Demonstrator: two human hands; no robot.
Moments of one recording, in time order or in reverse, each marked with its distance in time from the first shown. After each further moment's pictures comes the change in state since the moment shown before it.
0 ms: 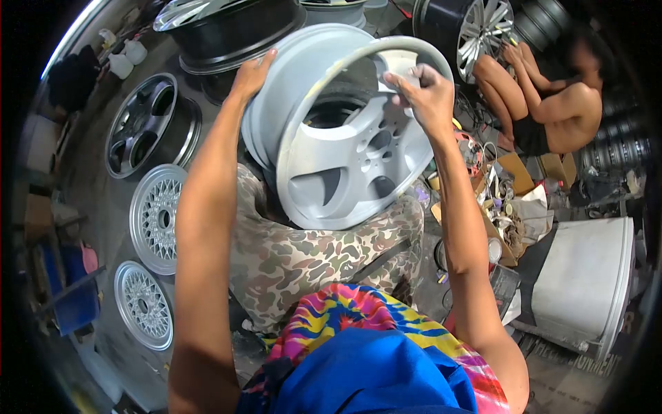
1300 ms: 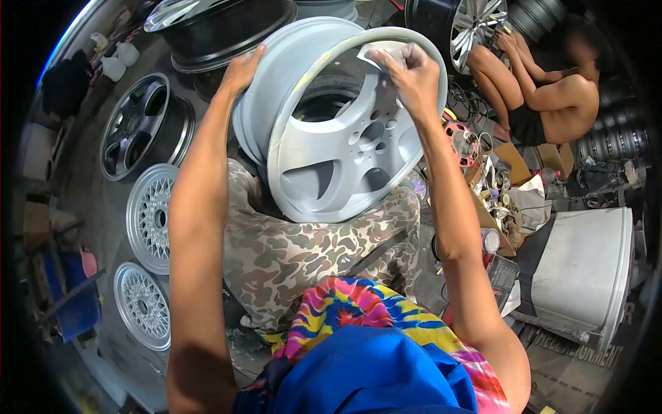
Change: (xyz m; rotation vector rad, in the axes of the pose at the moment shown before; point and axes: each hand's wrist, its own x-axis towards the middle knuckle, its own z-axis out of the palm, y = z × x) left_hand 0.007 -0.003 -0.005 -0.033 -0.092 -0.036; right_hand 0.014 0.007 0.014 0.020 0.063 -0.223
